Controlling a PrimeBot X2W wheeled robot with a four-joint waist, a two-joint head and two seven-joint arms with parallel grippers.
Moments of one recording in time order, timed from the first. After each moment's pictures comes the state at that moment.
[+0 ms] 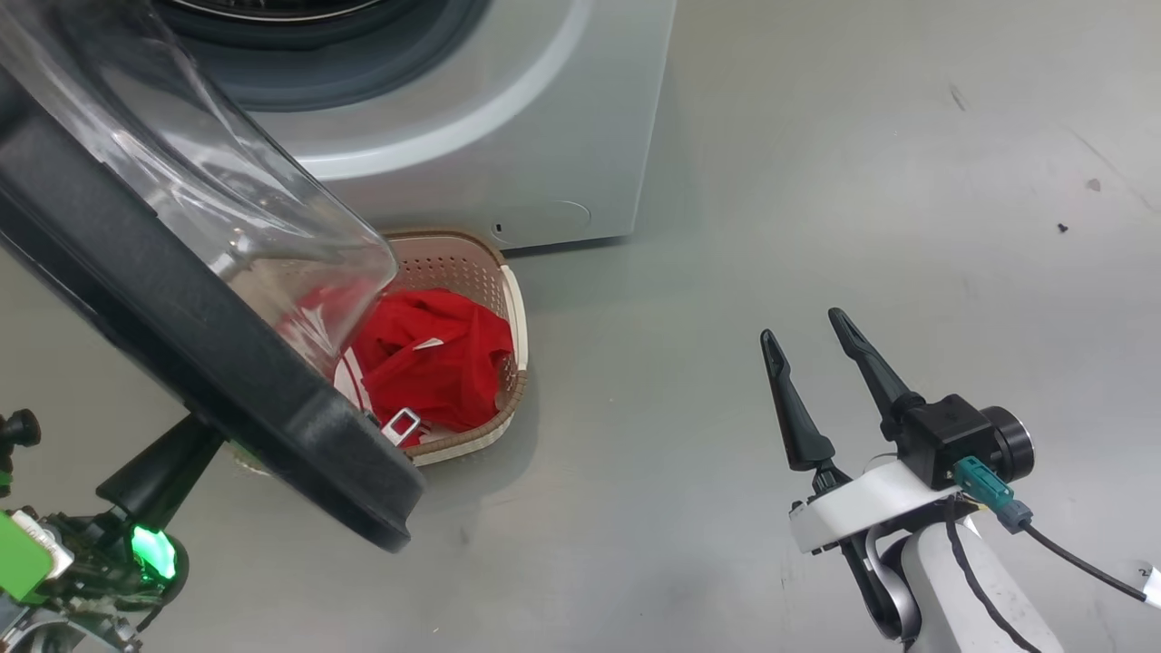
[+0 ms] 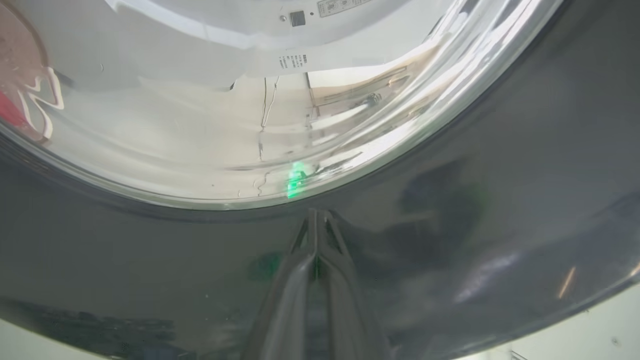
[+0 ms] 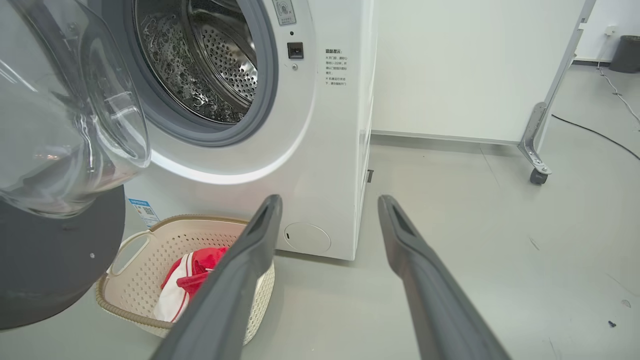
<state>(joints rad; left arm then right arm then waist) -0.04 0.26 0.13 -0.17 -1.90 -0.12 0.80 -0.17 -0.06 0.29 0.19 0.21 0.04 -0.26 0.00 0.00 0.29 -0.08</state>
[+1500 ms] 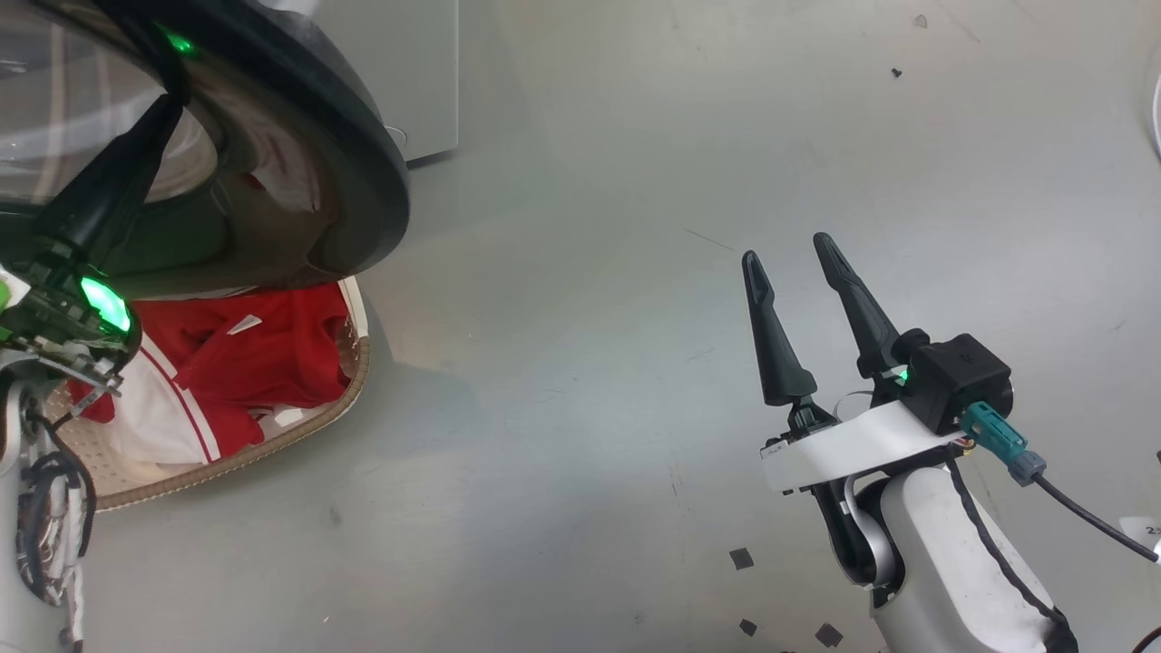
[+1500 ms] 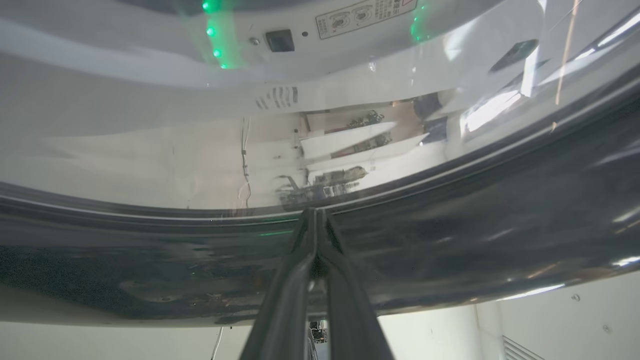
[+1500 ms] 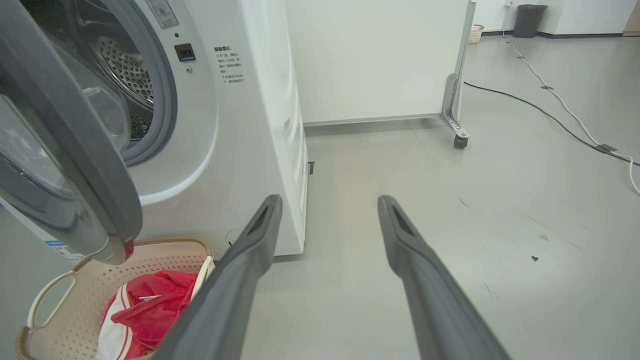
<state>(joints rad) -0.50 0.24 0.08 0.04 -1.76 -0.08 0.65 -0.27 -0.05 0.36 0.13 0.36 -0.03 -0.26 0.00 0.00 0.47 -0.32</state>
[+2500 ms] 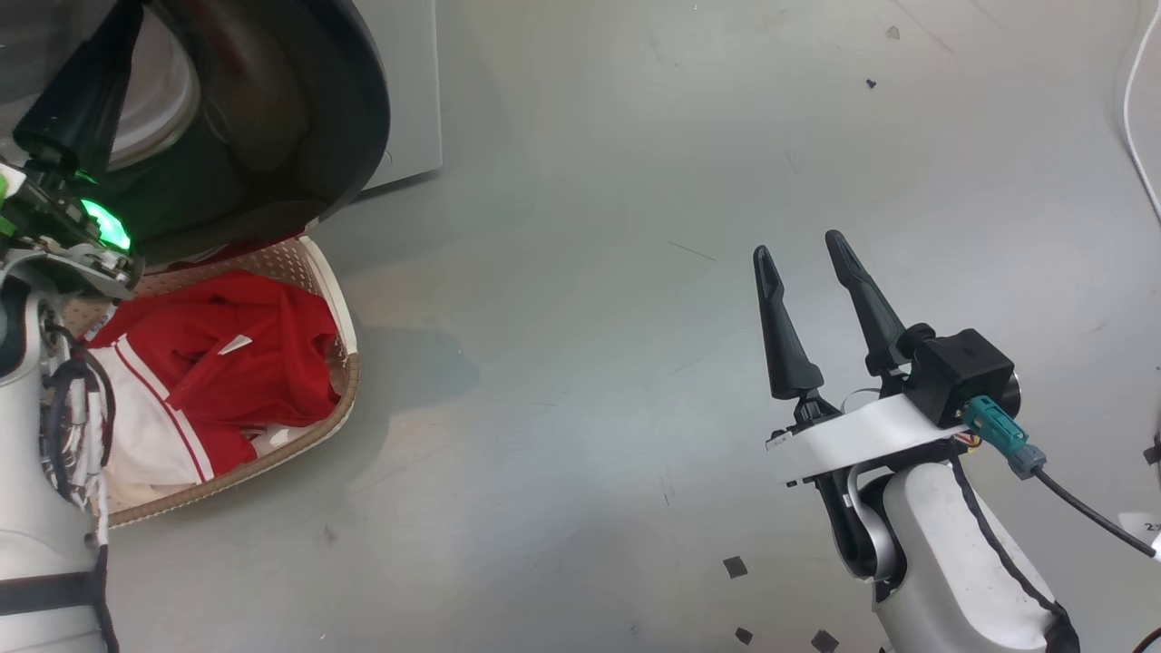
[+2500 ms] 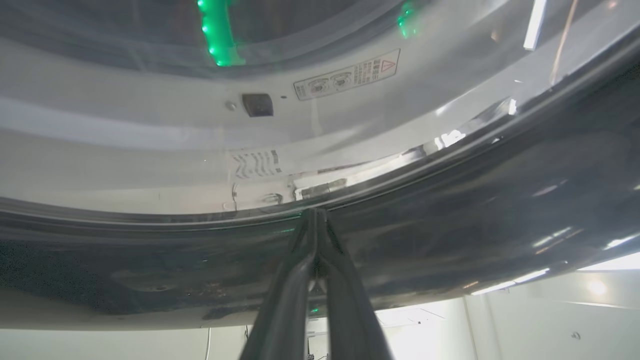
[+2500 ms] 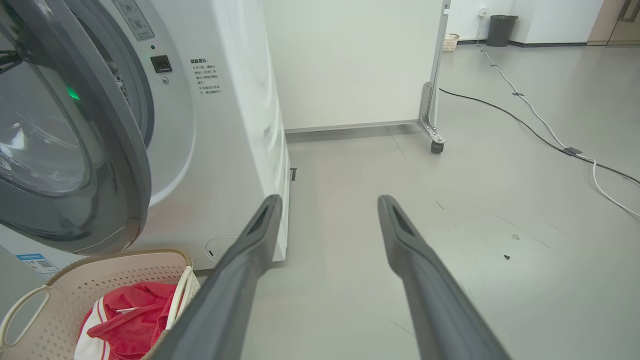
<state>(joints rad) -0.72 0.18 0.08 0.29 -1.70 -0.10 0.54 -0.28 -0.05 0.35 0.15 0.36 -0.05 -0.26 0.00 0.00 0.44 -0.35</state>
